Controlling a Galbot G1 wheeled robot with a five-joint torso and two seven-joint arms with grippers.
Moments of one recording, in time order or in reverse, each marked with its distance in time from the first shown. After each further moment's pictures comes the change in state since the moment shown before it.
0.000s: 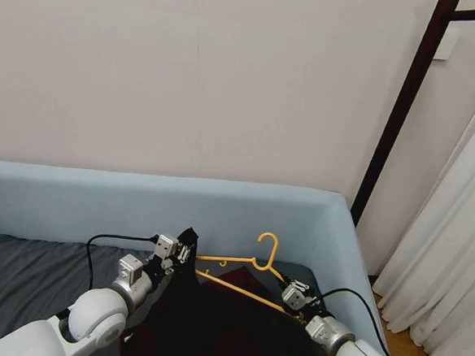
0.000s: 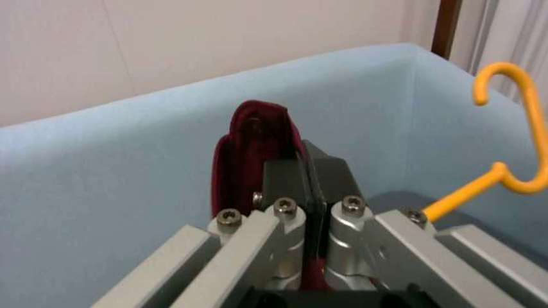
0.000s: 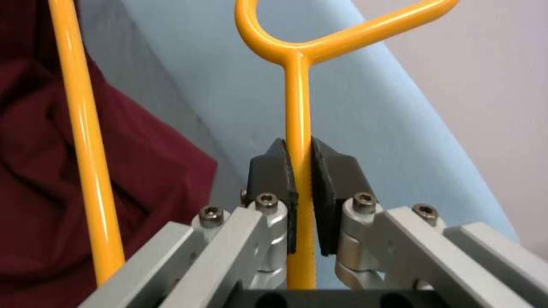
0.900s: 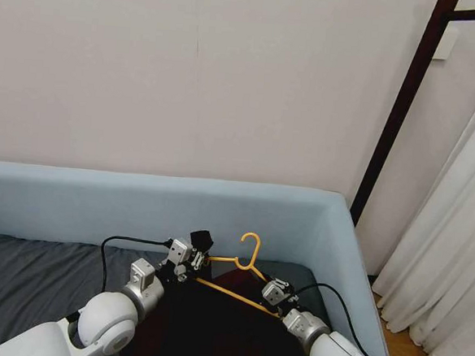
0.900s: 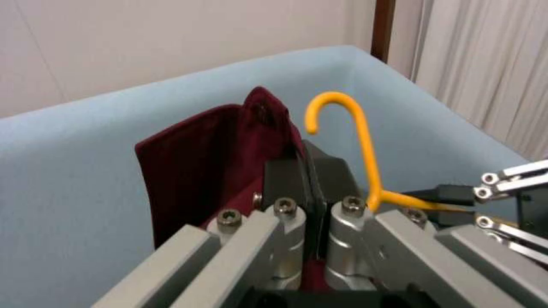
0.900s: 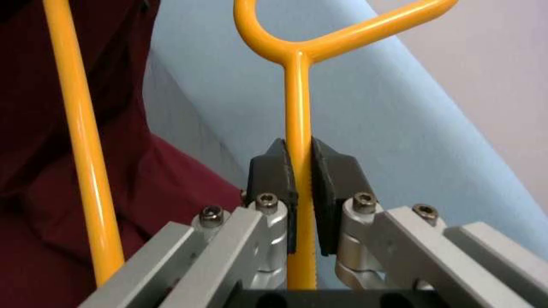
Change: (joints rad) left arm -0.049 -0.014 0.111 -0.076 0.003 0.031 -0.008; right arm 0.120 0.142 -0.121 -0.079 -0.003 -0.069 0.024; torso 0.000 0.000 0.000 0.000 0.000
